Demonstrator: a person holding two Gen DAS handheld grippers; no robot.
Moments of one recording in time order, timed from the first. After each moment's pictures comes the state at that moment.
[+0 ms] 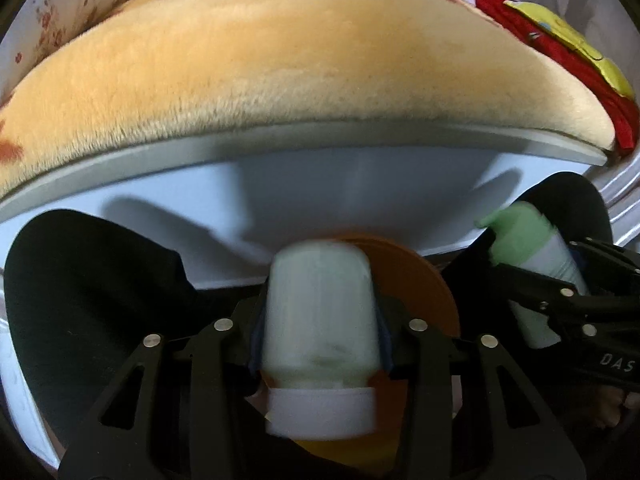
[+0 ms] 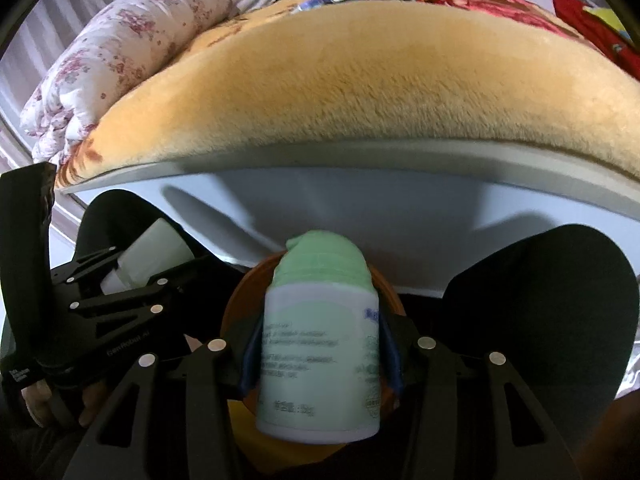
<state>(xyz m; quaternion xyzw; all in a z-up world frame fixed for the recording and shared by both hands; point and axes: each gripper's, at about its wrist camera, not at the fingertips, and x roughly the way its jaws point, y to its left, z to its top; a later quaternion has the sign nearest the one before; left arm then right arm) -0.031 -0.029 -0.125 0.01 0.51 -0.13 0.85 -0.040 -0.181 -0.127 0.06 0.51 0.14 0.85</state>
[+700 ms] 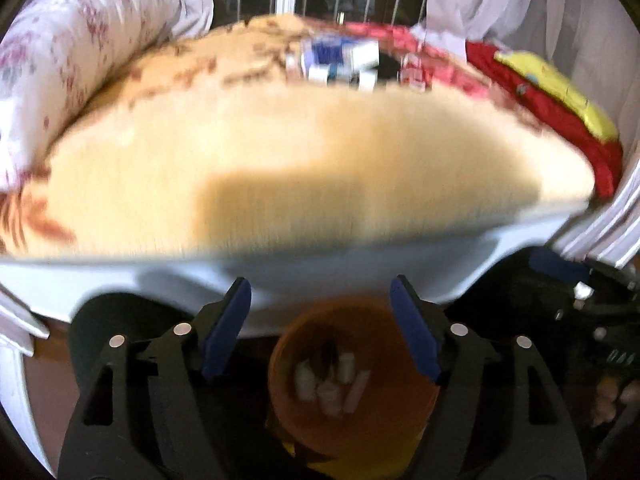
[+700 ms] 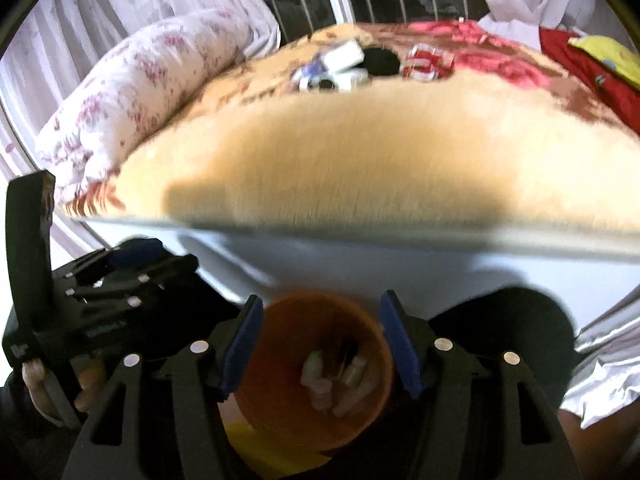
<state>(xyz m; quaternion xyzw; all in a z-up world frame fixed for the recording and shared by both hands) -0.019 -0.018 -0.048 -0.01 0.43 -0.14 0.89 -0.043 -0.208 -0.060 0.07 0.43 0.13 0.89</state>
